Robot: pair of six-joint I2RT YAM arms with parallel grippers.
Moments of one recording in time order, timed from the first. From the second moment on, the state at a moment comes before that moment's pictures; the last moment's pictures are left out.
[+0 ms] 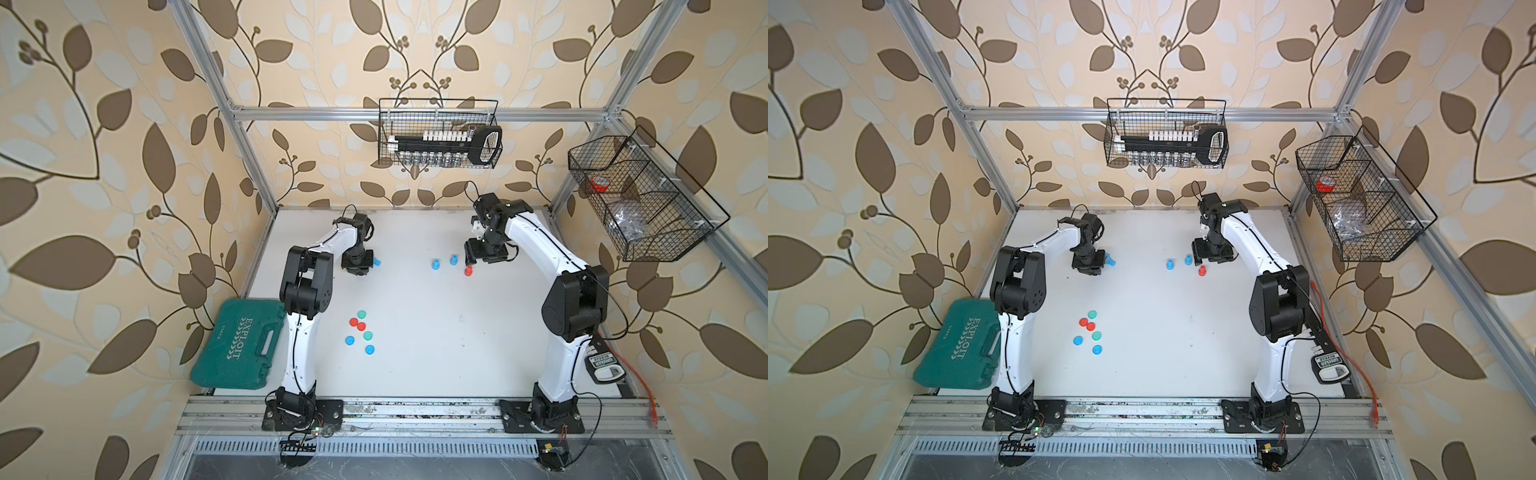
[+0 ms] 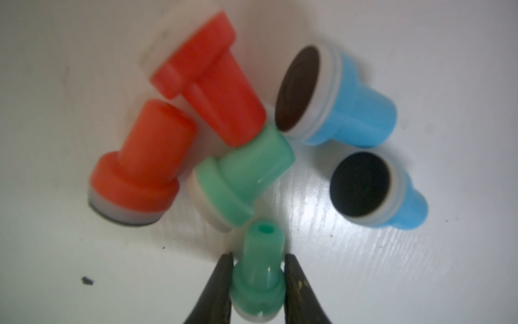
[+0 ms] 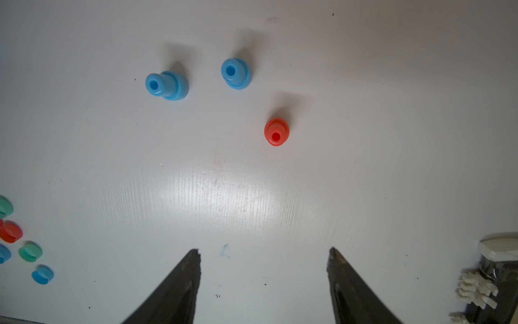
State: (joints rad) left arm -0.23 2.22 1.77 -1.00 0.04 -0.29; right arm 0.25 1.97 1.85 -1.27 0.00 0.17
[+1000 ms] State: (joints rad) left arm -0.66 1.13 1.06 -0.96 0.13 -0.27; right arm 0.52 1.79 1.62 -1.15 -0.80 0.23
